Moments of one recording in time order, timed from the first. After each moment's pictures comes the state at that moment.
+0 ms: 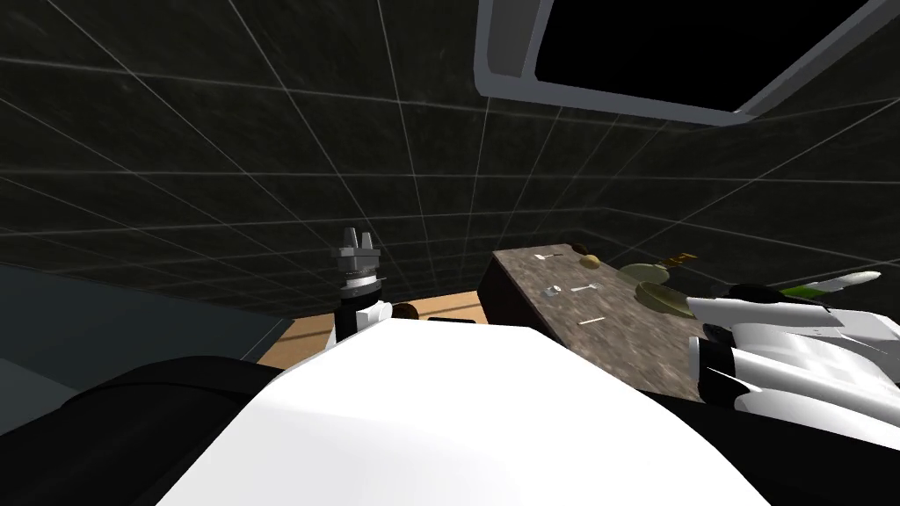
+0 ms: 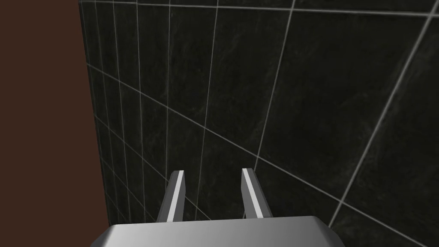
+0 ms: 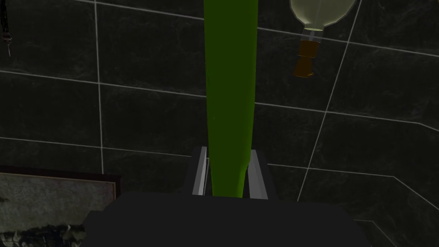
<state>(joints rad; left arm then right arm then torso) 0.53 0.02 0.06 -2.40 0.11 -0.47 0.09 -0.19 -1.13 -0.62 -0.56 0.26 0.32 0.69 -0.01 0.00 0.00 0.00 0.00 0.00</state>
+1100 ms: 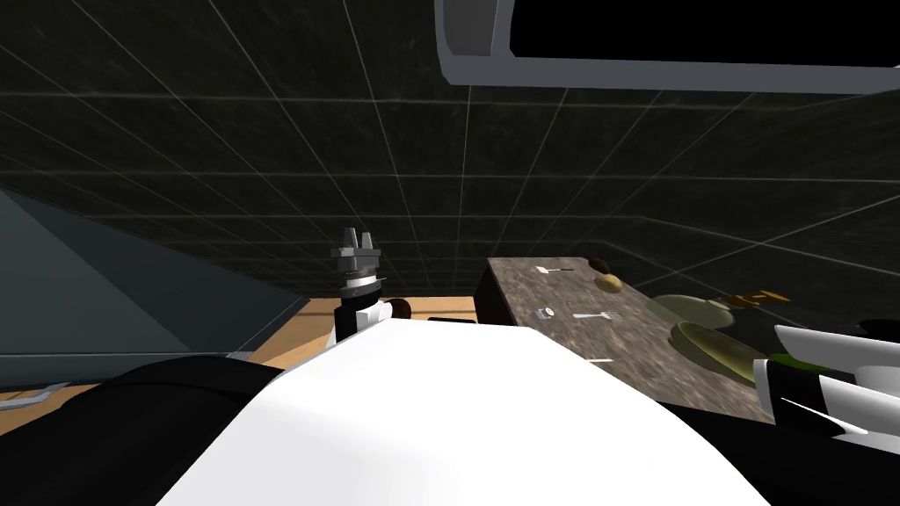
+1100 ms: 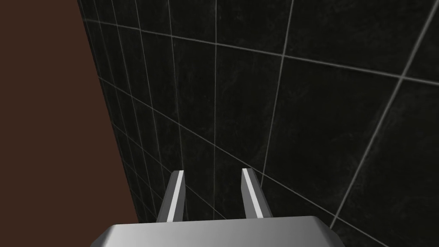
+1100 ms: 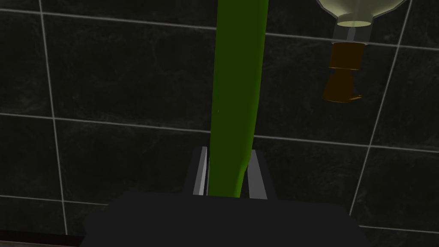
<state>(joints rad) 0.53 0.02 0.06 -2.40 0.11 -0.47 0.09 -0.07 -1.25 -0.65 -0.42 0.11 0.36 0.65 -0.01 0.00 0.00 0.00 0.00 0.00</state>
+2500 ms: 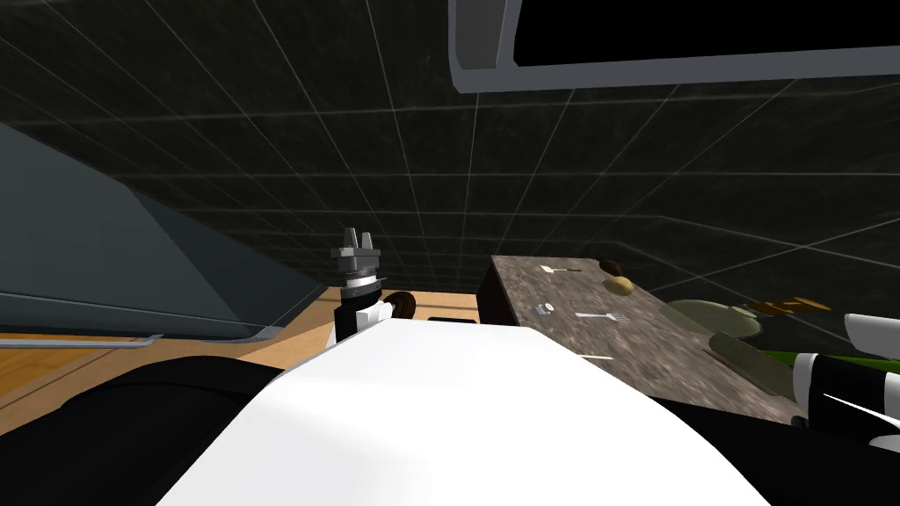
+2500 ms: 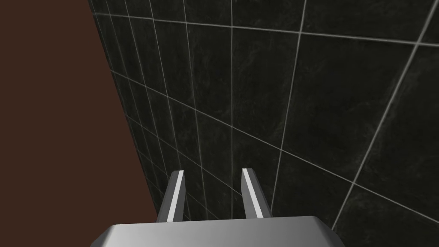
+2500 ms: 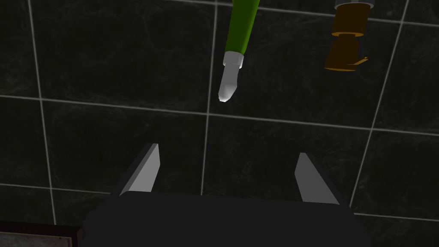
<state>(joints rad) 0.53 0.02 0.06 -2.40 0.11 -0.47 0.09 -0.12 -1.33 -0.68 -0.41 0.07 0.47 0.75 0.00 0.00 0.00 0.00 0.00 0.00</state>
